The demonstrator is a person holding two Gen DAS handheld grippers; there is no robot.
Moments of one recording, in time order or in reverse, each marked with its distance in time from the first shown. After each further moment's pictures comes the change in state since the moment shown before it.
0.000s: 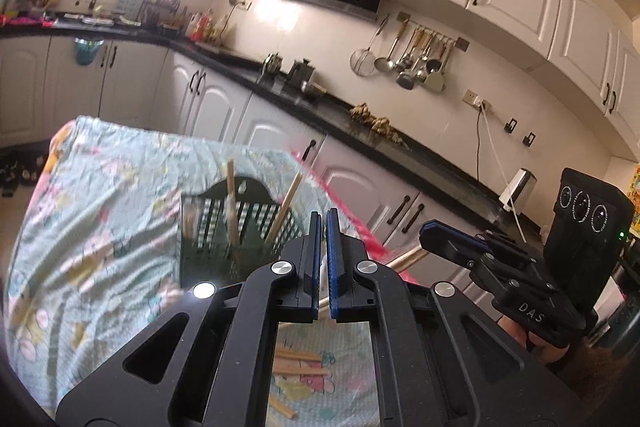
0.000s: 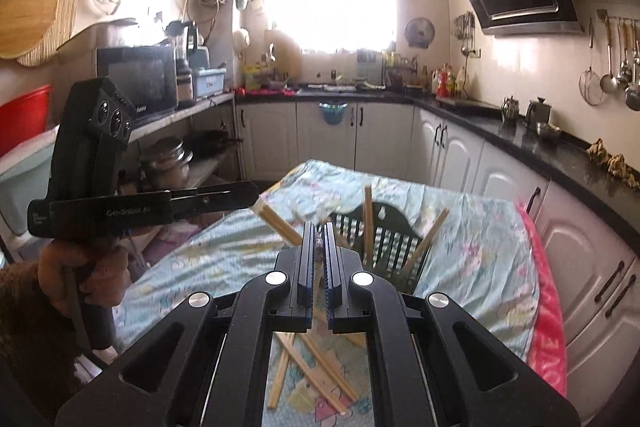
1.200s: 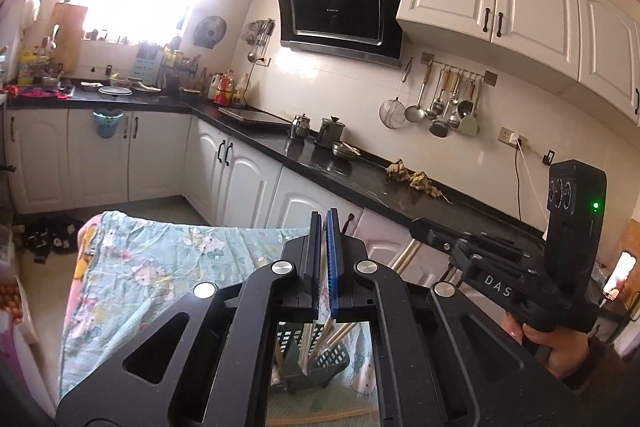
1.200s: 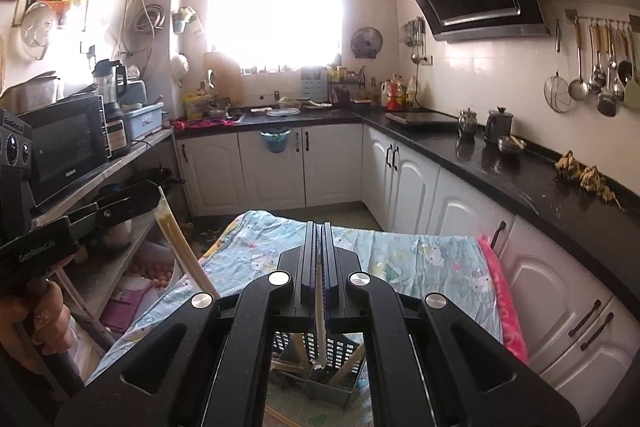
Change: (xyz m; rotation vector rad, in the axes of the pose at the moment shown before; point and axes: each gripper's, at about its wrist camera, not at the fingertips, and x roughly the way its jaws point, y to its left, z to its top) left arm 0.037 -0.001 0.120 0.088 -0.151 0.151; right arm 0.079 -0.081 0.117 0.098 -0.022 -0.168
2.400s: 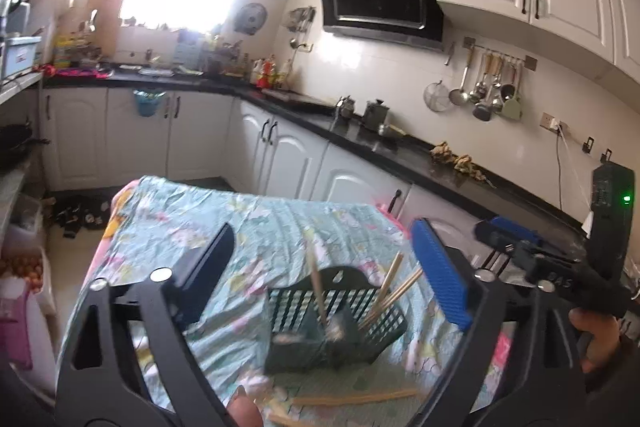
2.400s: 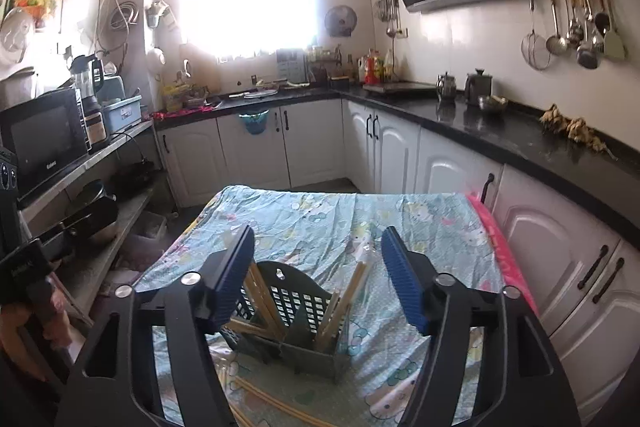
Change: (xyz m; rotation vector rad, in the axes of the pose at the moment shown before) left arm 0.002 0.038 -0.071 -0.027 0.031 0.159; right arm 0.010 -0.024 -0.072 0.072 0.033 -0.052
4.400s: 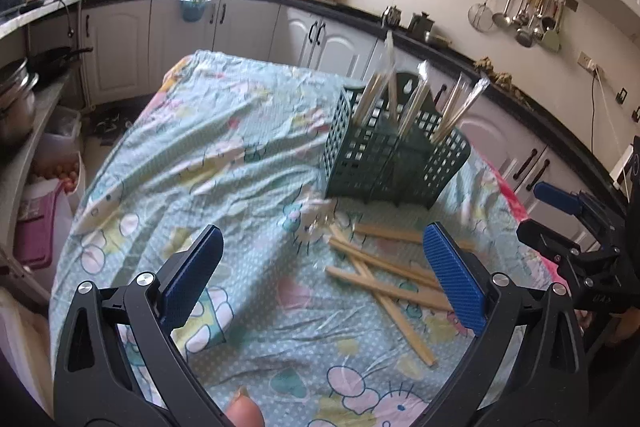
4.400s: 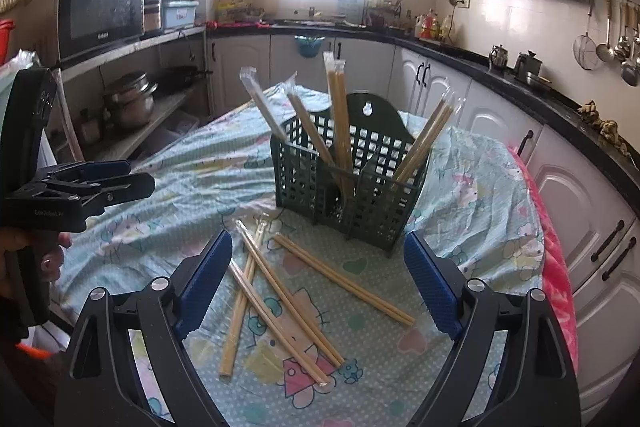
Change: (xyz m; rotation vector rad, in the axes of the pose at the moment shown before) left arm -0.040 0.045 -0.148 -0.057 0.296 0.129; right arm -0.021 0.071 -0.144 -0.220 0.213 0.091
